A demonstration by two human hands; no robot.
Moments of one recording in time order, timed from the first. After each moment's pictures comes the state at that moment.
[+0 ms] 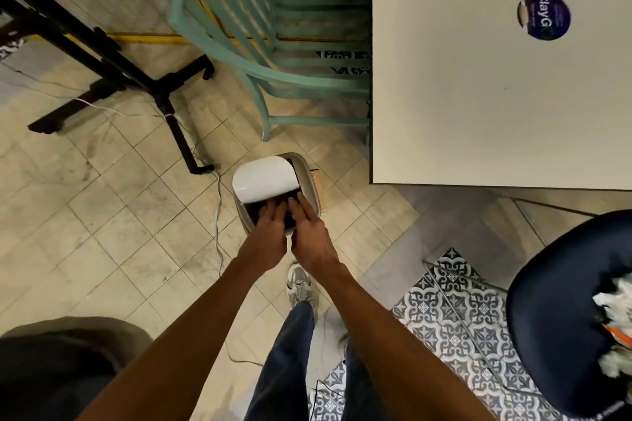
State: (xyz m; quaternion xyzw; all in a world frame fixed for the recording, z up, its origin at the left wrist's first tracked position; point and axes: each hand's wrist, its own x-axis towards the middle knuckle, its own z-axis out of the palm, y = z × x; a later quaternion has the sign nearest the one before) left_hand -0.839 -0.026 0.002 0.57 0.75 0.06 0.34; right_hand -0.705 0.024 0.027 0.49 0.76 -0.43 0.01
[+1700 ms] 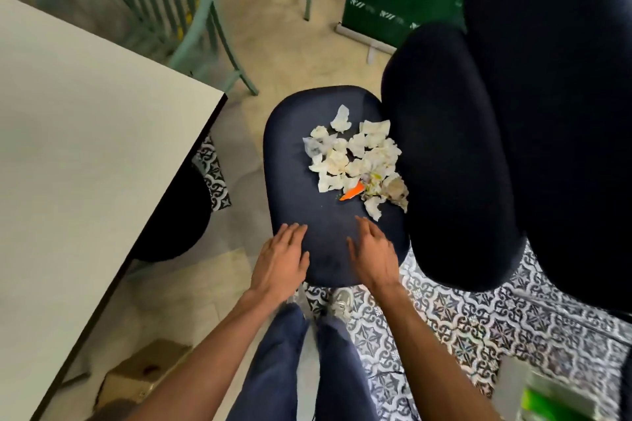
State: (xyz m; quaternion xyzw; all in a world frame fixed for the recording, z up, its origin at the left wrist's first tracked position) left_hand -0.131 0.095 0.077 0.91 0.31 -0.14 0.24; right_hand 0.029 -0.051 0.056 0.91 0.29 -0.29 -0.09
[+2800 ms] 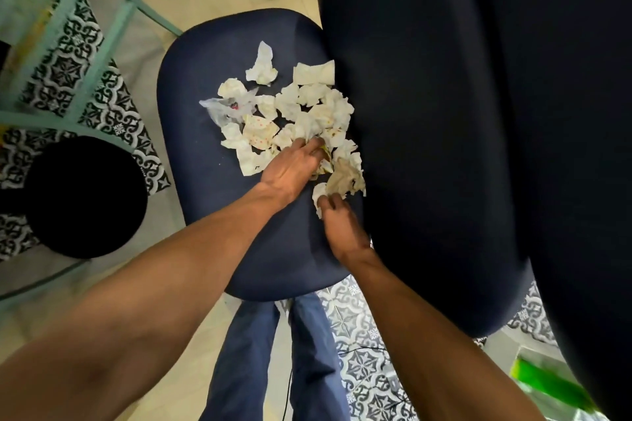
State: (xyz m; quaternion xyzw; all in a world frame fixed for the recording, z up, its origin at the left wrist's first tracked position) left_hand 0.157 0.093 -0.092 0.97 0.08 -0.19 0.11; right_hand 0.160 -0.087 -0.140 0.86 0.37 -0.34 -0.05
